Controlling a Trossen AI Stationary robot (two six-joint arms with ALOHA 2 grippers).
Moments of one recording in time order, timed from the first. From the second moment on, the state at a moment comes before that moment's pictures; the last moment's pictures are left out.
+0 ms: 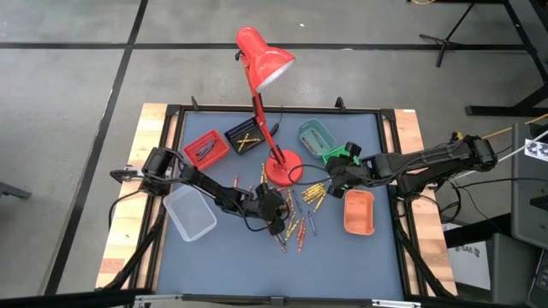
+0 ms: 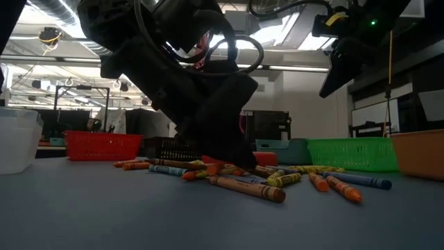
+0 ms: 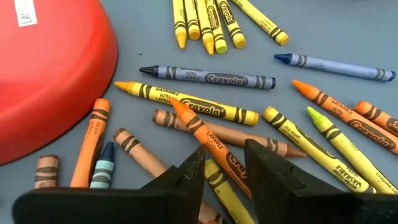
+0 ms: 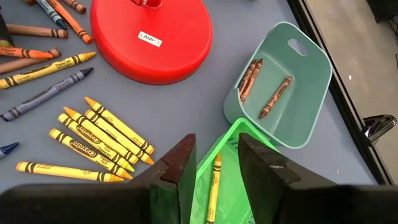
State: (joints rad) left arm -0.24 2.02 1.01 0.24 -0.41 -0.55; right arm 0.15 1.23 0.90 -0.78 0.53 0.31
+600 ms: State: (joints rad) left arm -0.24 2.02 1.01 0.25 -0.41 -0.55; right arm 0.15 1.23 0.90 -0.78 0.51 0.31
